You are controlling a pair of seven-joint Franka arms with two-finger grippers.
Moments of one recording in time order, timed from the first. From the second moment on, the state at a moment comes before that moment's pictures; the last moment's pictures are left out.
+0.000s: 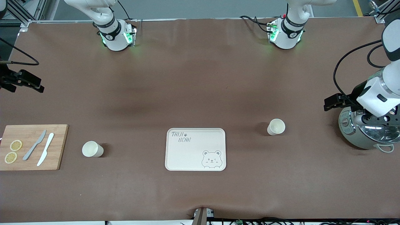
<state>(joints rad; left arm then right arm) -0.15 0.24 0.08 -1.39 -0.04 1.59 -0.04 -0.03 0.03 -0.03 -1.54 0.00 1.58 -0.03</state>
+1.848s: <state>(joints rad) -0.17 0.31 -0.06 -1.96 -0.06 2.35 -0.01 0.03 0.45 -0.03 -1.61 0.04 2.08 -0.01</state>
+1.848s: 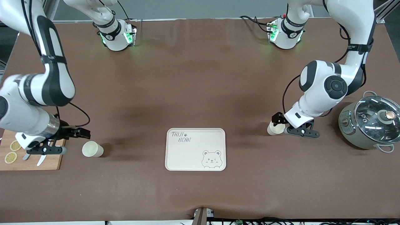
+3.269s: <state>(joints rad) -0.13 0.39 -0.06 -2.18 -0.06 2.71 0.10 0.04 0.67 -0.02 -1.61 0.07 2.29 -0.01</state>
